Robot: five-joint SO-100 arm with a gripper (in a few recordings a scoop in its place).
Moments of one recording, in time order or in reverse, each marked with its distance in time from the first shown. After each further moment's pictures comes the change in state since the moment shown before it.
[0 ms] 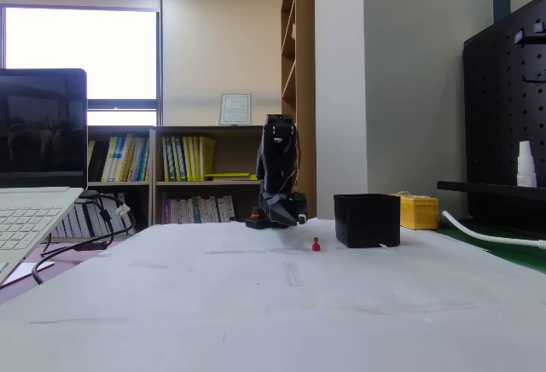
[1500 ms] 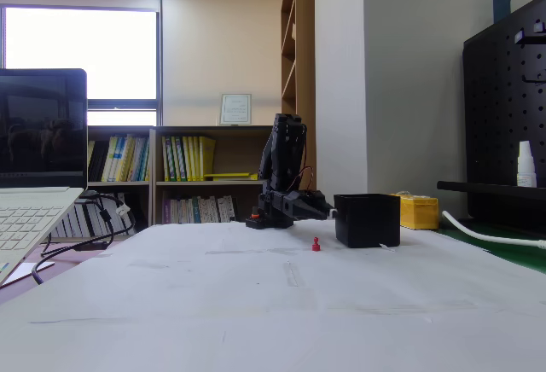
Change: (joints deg) arm -8.3 -2.5 -0.7 -0.1 -3.3
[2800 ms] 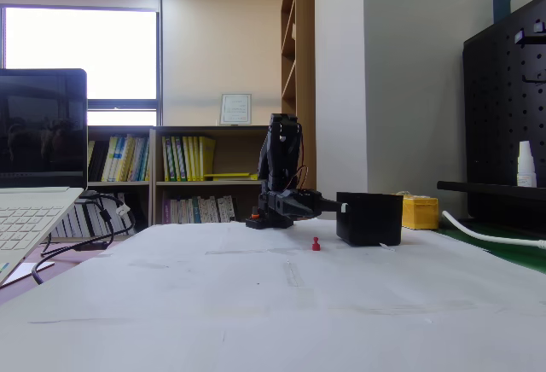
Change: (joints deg) arm 2.8 -0.1 1.5 -0.8 -1.0
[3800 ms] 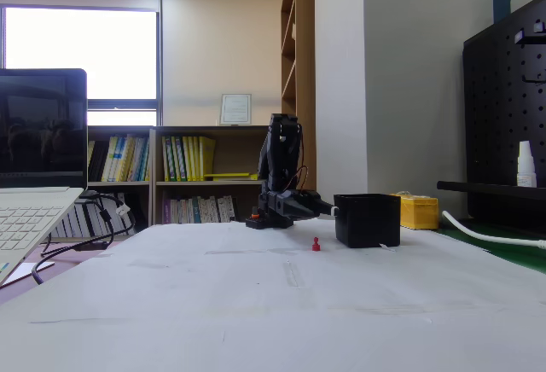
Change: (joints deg) arm 3.3 0.1 -0.4 0.1 -0.6
